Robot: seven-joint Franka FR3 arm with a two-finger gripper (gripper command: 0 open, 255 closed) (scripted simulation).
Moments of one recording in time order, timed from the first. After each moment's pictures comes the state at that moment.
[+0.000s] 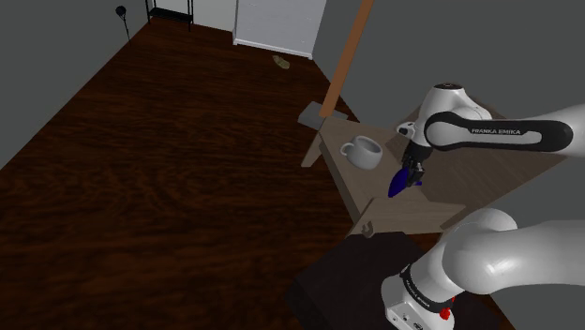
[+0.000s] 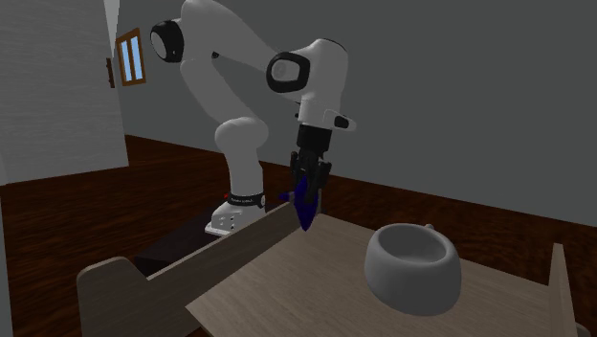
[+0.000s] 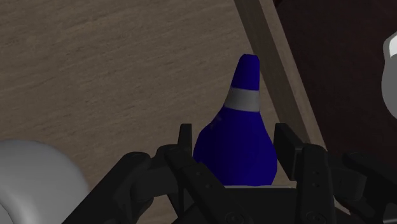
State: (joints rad) arm 0.00 -0.66 -0.60 -2.72 -0.59 1.97 -0.92
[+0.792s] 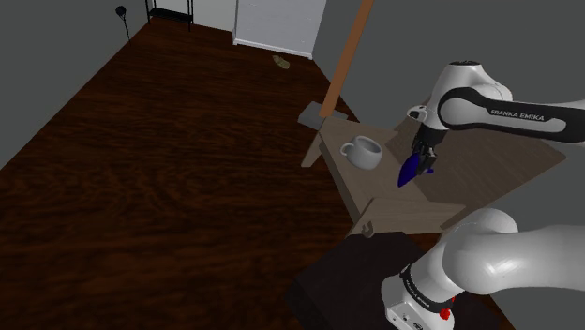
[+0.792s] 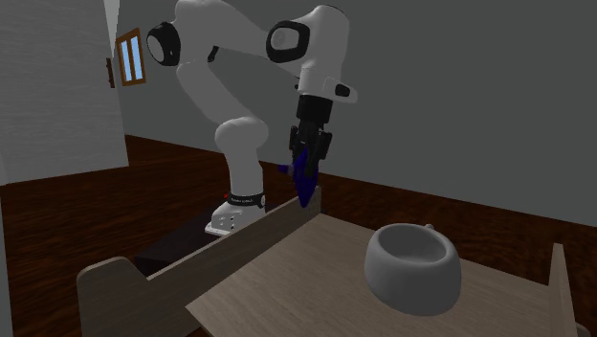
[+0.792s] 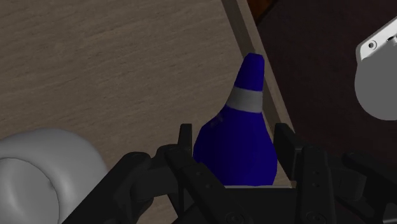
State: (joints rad) arm 0.01 -0.74 -0.53 -2.61 -0.53 1.79 -0.96
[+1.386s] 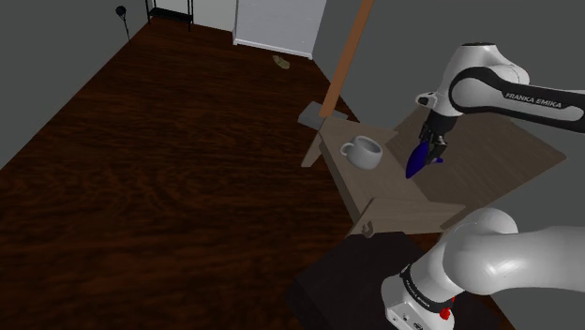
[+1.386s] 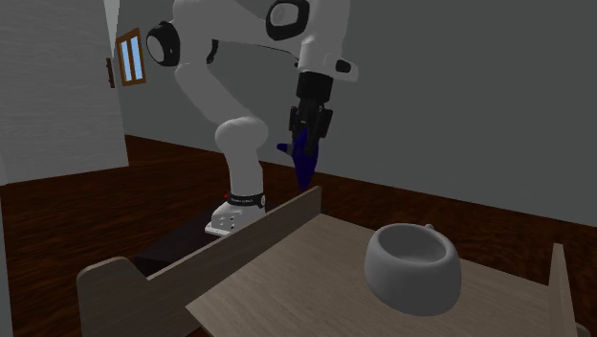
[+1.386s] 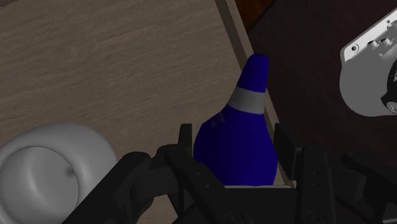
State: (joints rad) arm 0.01 -0.76 -0.49 -2.51 -0.49 1.67 -0.98
